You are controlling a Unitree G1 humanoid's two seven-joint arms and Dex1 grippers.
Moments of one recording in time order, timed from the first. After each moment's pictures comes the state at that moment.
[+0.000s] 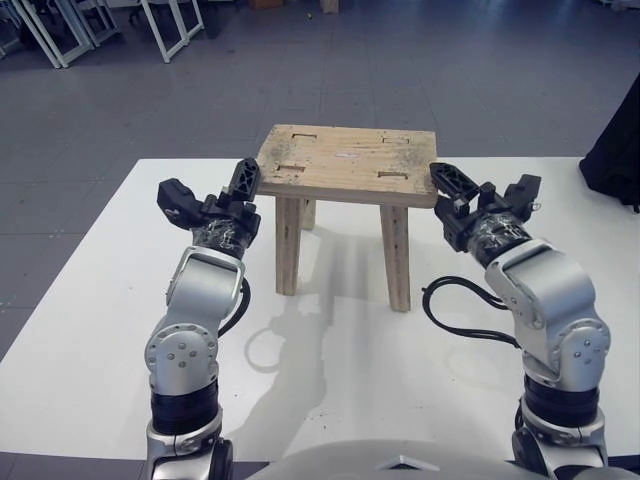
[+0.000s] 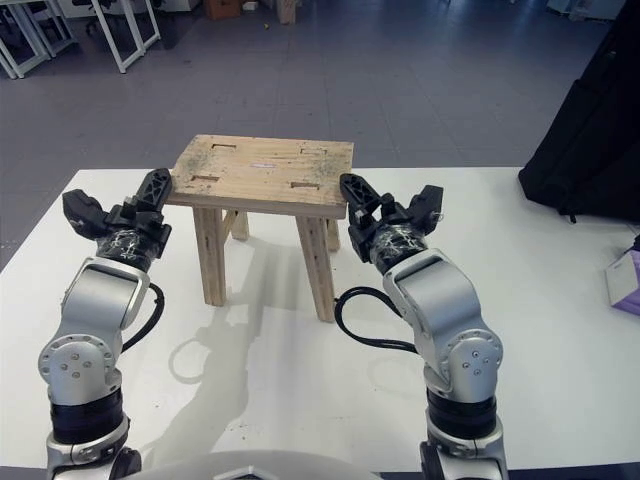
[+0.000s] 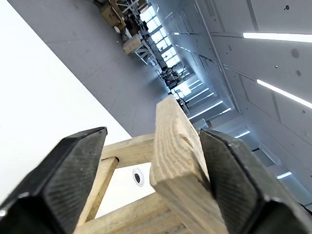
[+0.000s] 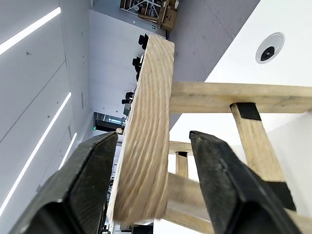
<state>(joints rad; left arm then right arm) -0.15 0.22 0.13 -0.53 -1.33 0.34 0.67 -0.24 -0.25 0.02 -0.60 1.76 0.27 -0.87</state>
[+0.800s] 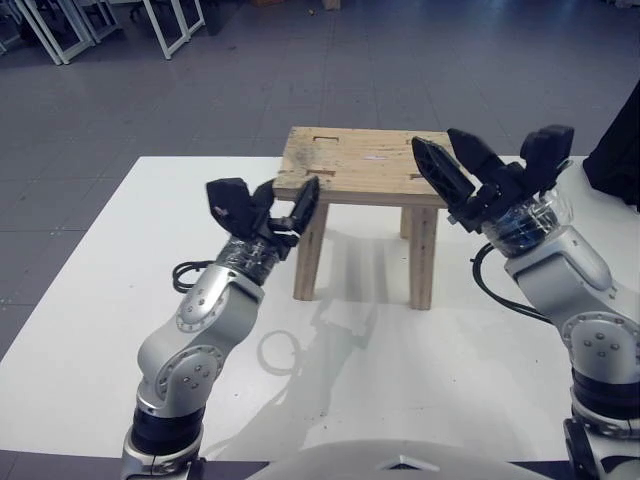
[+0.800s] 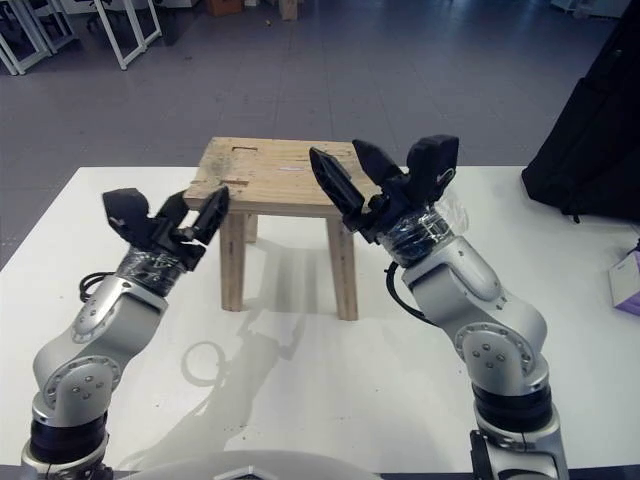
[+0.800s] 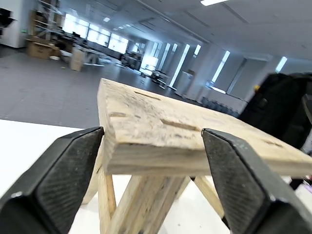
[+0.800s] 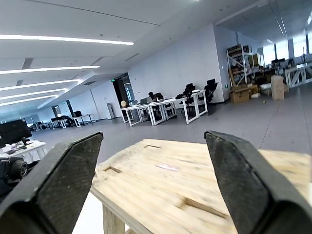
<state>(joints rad) -0.09 0.37 -0.07 -0.69 -0.87 0.54 0.24 -0.33 -0.51 0.01 -0.63 1.06 0.50 -0.01</state>
